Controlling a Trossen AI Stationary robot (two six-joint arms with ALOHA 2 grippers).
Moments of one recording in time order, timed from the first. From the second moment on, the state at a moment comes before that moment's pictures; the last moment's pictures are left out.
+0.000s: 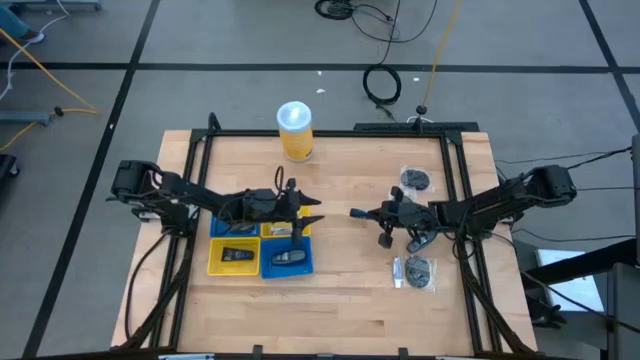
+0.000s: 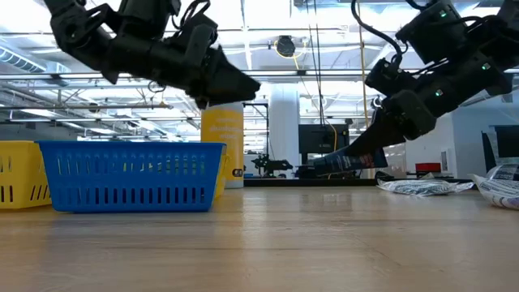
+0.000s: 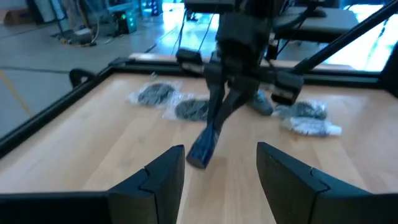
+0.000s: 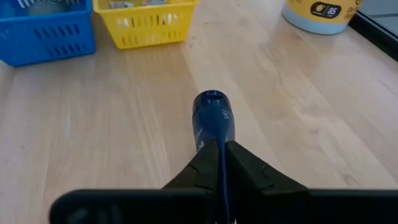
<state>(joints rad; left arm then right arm) -0.02 1.57 0.62 0.76 -0.13 -0.03 0.08 1.29 0.30 0.44 0.34 0.14</state>
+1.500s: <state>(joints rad) 0.00 1.88 1.09 0.32 0.02 0.18 0.16 1.29 0.30 0.76 0.27 0.04</state>
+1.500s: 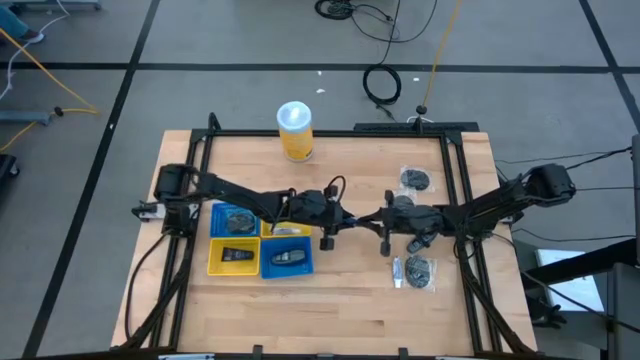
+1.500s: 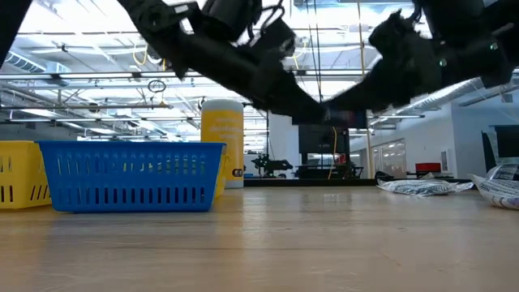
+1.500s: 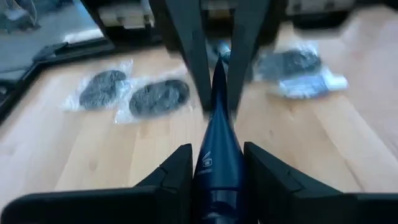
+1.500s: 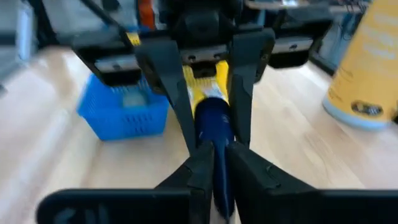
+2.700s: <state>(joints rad) 0.18 1.75 1.13 -0.24 -0.04 -0.27 0.19 1.20 0.28 0.73 0.21 0.03</state>
